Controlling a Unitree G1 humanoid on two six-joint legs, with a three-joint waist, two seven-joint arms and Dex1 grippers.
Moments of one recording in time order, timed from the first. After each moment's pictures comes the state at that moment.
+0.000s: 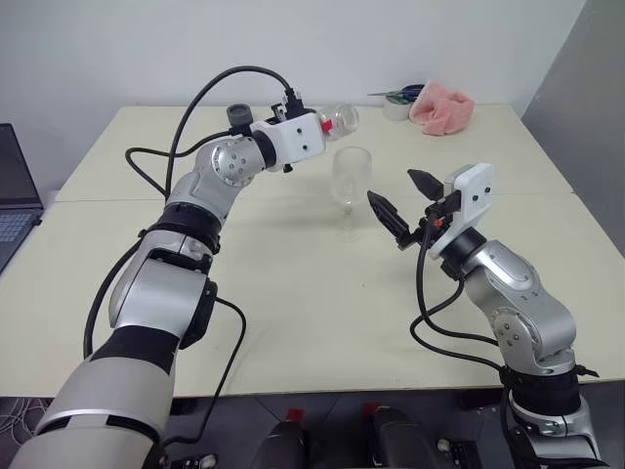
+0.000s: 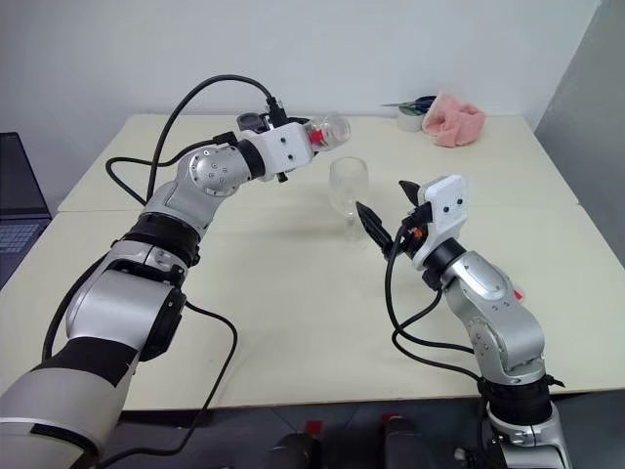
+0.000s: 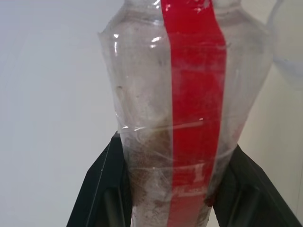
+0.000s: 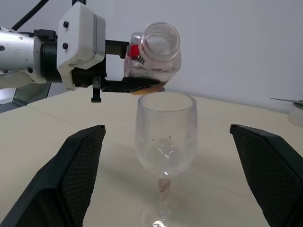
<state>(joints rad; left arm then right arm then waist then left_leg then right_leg) -1.28 0.46 -0.30 1.09 0.43 -0.52 -0.43 -0.41 -0.32 0.02 -0.45 0.44 0.54 0.30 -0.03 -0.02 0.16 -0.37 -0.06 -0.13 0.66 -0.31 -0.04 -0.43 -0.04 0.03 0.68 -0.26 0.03</state>
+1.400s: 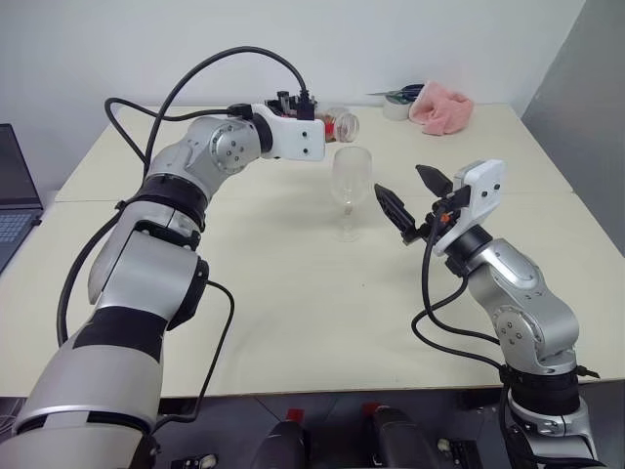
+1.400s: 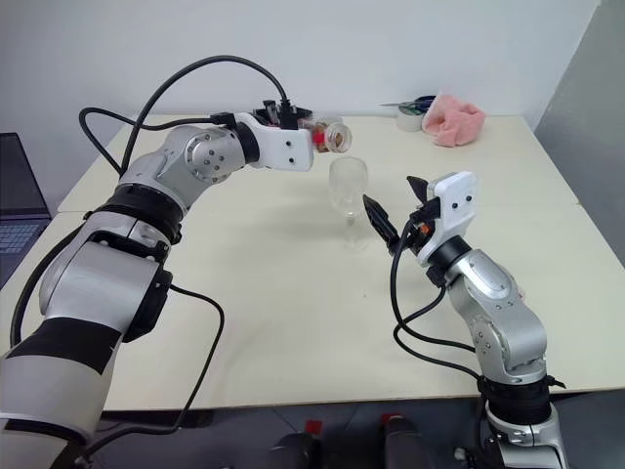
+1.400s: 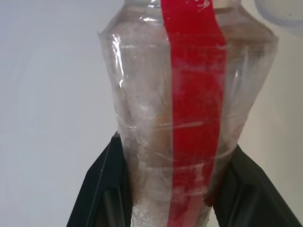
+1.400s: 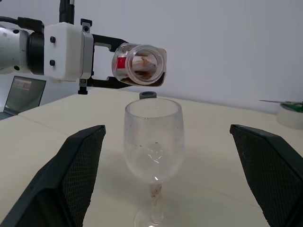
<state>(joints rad) -1.43 0.50 -0.43 1.22 0.63 -0.64 -0.33 -0.42 -0.30 -0.02 -0.45 0.44 0.54 0.28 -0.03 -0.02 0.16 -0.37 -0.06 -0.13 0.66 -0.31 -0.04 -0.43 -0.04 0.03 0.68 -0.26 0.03</state>
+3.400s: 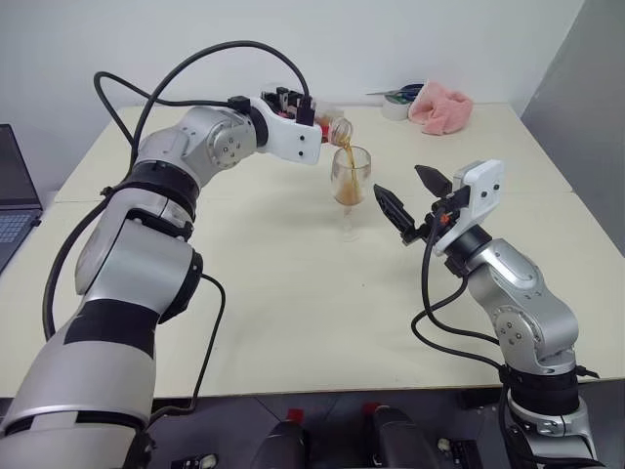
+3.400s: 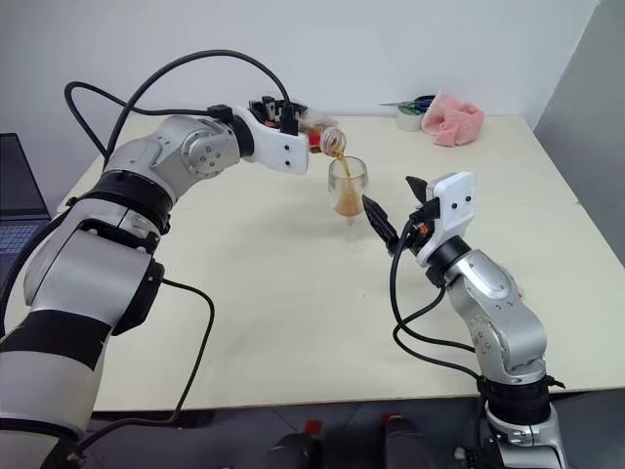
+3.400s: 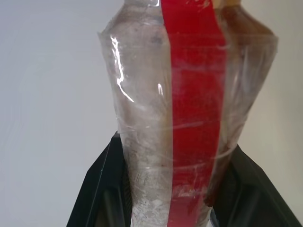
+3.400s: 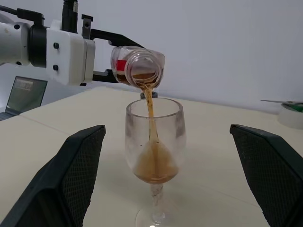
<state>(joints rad) -1.50 0.53 -0.52 1.25 0.75 -0.66 -0.23 -0.42 -0.30 -0.02 -0.45 0.44 0.54 0.29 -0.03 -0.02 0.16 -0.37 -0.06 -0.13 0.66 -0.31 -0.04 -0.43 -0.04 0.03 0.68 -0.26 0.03</state>
